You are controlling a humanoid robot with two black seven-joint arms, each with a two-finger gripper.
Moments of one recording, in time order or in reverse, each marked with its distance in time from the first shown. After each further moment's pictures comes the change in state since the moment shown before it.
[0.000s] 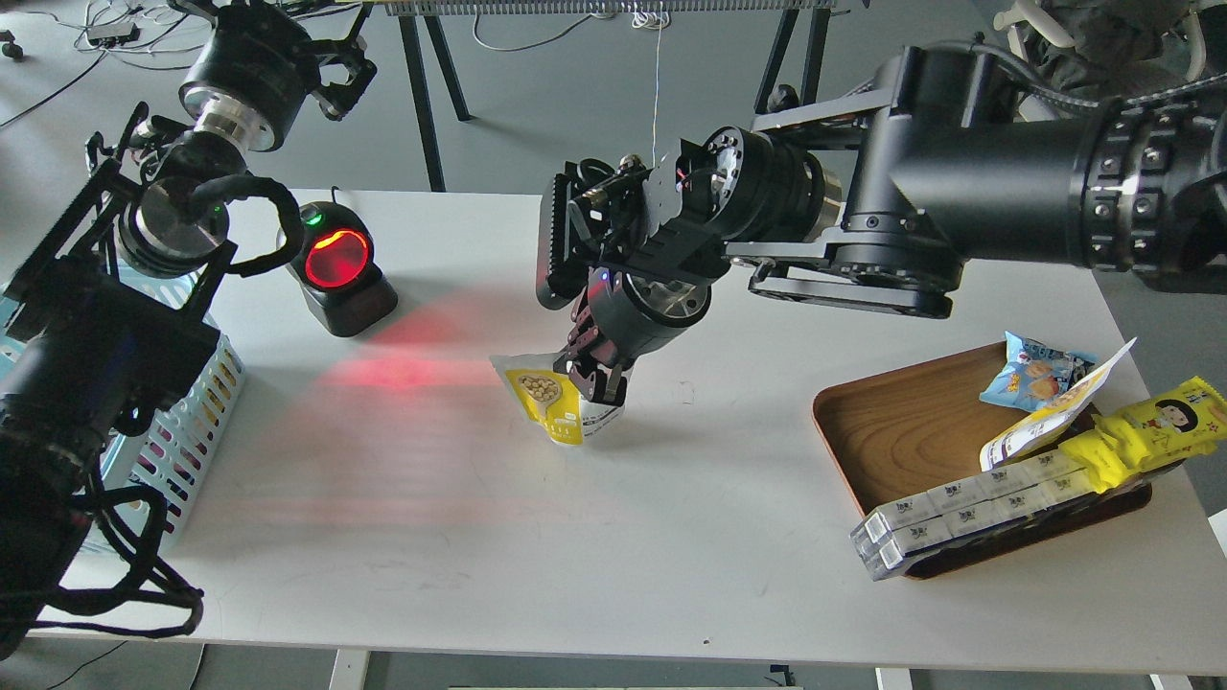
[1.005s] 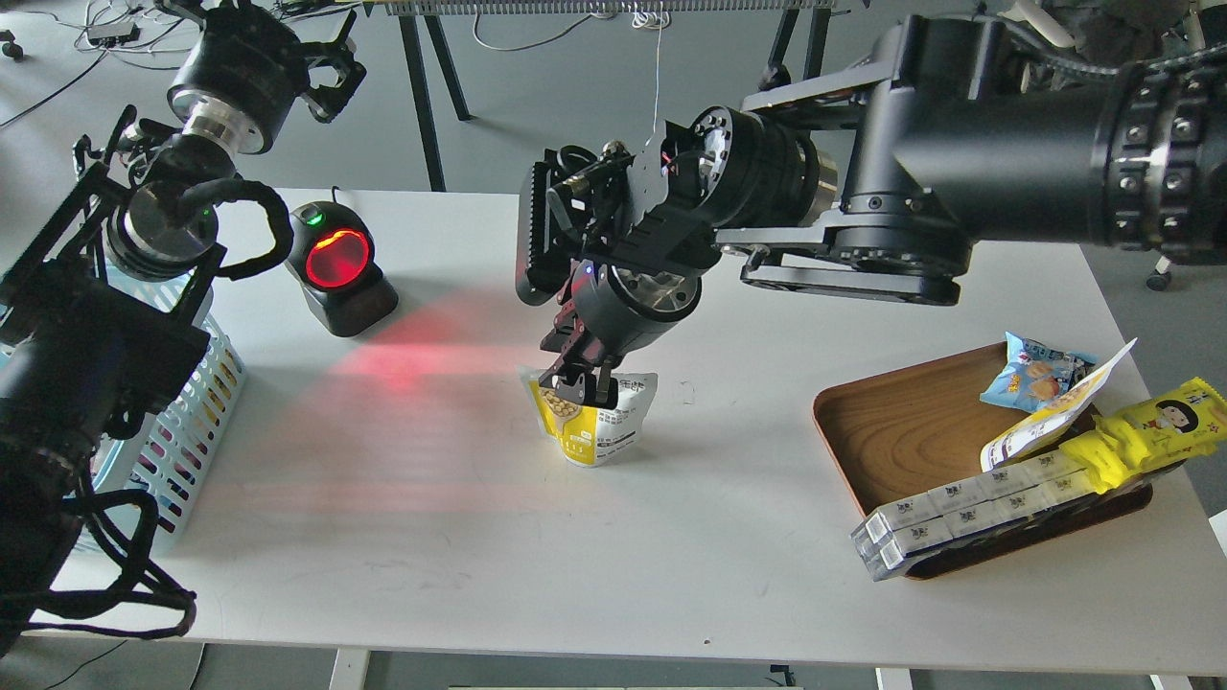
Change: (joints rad) left arm 0.009 0.014 -0.001 0.000 -0.002 -0.008 0.001; right arm 0.133 -0.035 -0.003 0.108 0.075 0.049 0.000
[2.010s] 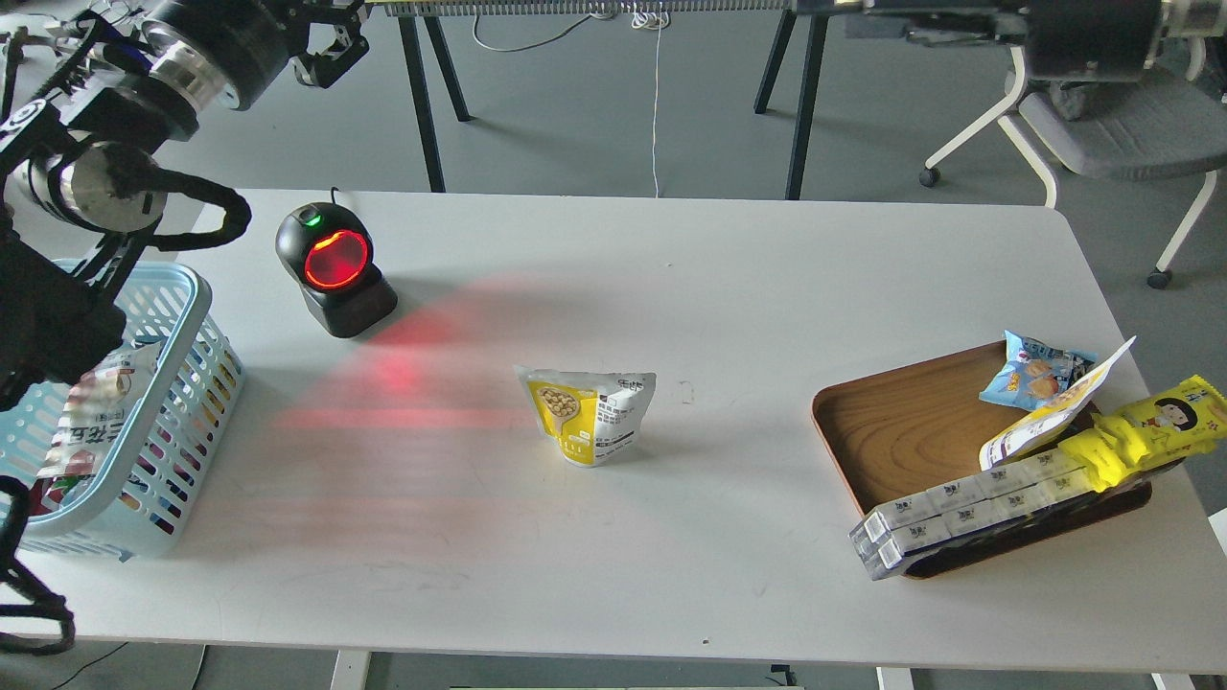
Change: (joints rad) left arm -0.075 0.284 0.297 -0.282 0.276 -0.053 0.010; right arm -0.205 -0.945 0.306 0.142 0.902 0.051 0.000
